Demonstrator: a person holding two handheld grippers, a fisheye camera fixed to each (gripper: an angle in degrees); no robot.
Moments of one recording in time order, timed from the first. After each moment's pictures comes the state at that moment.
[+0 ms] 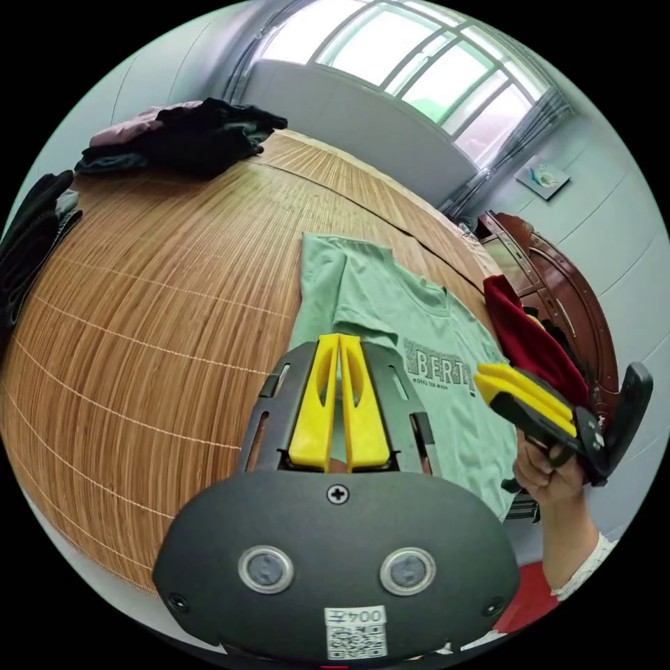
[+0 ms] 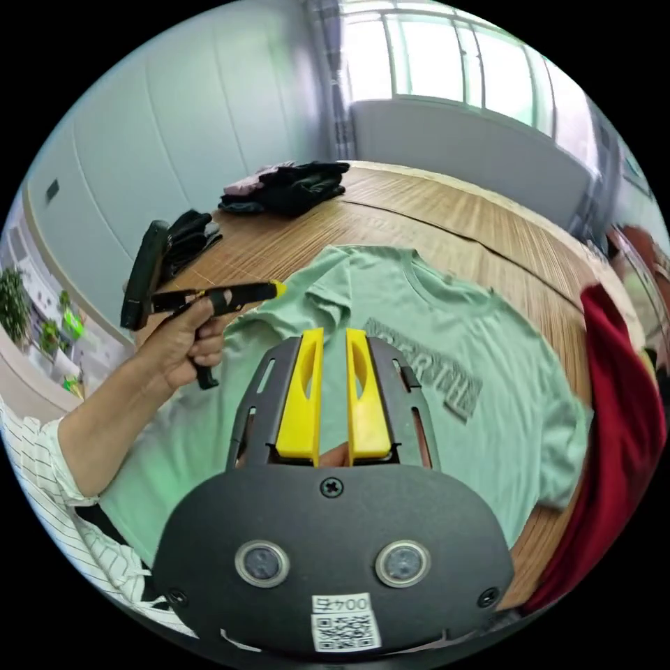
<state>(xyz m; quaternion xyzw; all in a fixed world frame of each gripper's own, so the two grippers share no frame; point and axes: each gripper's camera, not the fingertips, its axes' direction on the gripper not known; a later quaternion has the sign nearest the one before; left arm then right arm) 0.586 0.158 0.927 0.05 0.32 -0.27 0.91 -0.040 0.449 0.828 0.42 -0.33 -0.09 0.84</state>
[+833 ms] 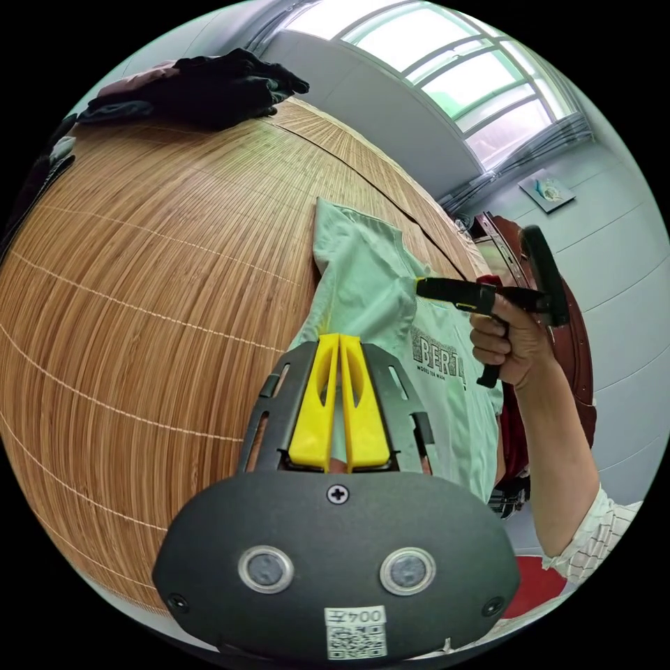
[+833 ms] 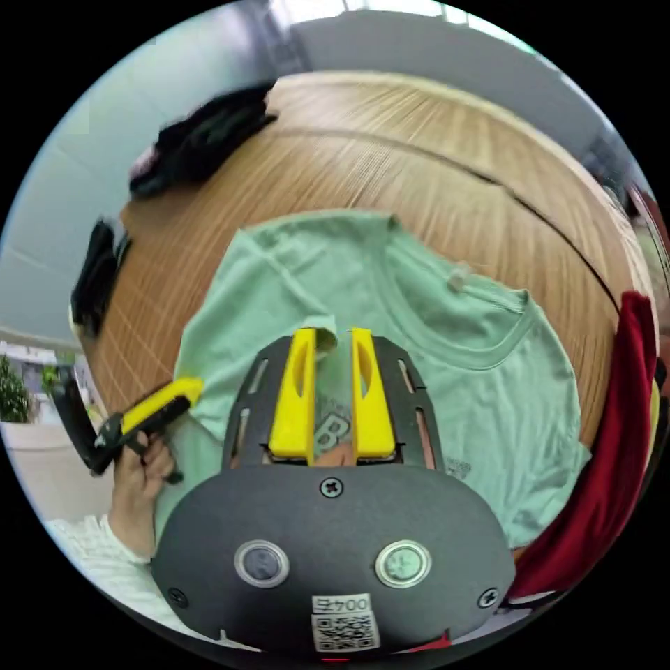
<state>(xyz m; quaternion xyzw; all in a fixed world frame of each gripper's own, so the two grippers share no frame) 0.541 0.210 1.042 0.17 0.46 -0.35 0.79 -0.121 0.149 0.937 0.20 -0.34 -0.09 0.92</state>
